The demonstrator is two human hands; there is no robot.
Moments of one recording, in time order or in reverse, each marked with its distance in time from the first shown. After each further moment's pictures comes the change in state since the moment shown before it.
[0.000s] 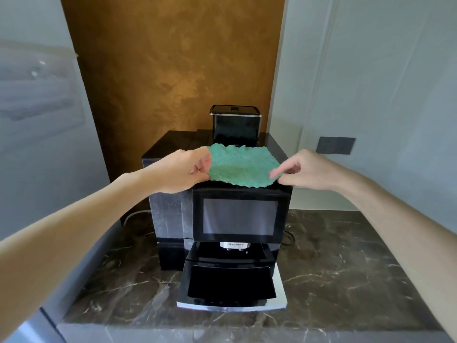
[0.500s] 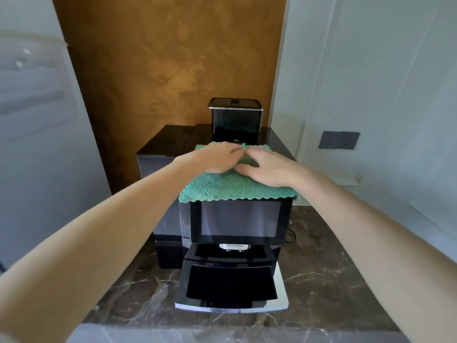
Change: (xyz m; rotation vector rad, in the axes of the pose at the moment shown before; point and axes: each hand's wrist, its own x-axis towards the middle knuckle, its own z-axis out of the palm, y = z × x) left_hand 0.088 0.043 0.028 0.087 -0.140 -0.158; right_hand 0.063 -0.032 0.045 -0.196 -0.064 0.025
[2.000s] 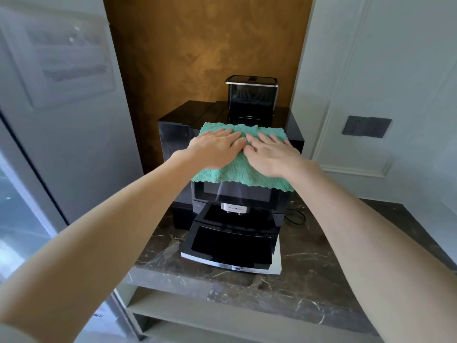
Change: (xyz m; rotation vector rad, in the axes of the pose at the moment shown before) left_hand -0.067 0.016 0.039 0.354 0.083 -0.054; right_hand -0.044 -0.004 0.026 -0.215 -0.026 0.061
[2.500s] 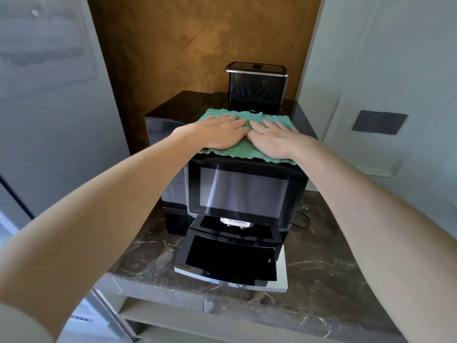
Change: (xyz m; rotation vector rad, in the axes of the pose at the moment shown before) left_hand 0.088 -0.036 0.006 -0.155 -0.180 -0.074; right_hand 0.081 0.016 -0.009 0.033 -0.098 0.041
